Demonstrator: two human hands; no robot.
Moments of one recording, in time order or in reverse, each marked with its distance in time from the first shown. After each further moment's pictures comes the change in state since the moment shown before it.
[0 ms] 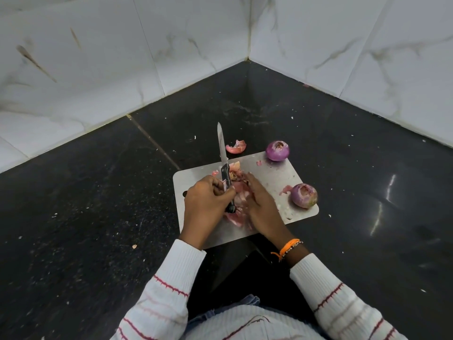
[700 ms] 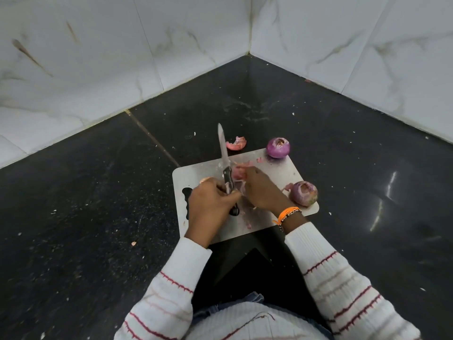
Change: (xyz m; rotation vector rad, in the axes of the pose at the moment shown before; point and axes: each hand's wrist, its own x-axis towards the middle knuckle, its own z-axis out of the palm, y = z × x) left_hand -0.002 0.002 0.009 0.113 -0.005 -0.035; right_hand 0.050 0.000 -0.011 -0.634 -0.300 0.037
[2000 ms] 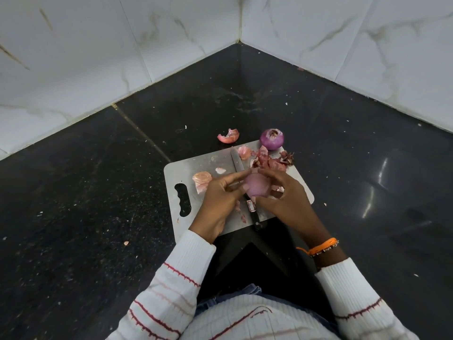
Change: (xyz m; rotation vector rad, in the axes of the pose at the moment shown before) left_hand 0.003 0.003 0.028 -0.759 -0.359 -0.093; right_hand -0.071 0.024 -0.011 0.602 0.383 0.006
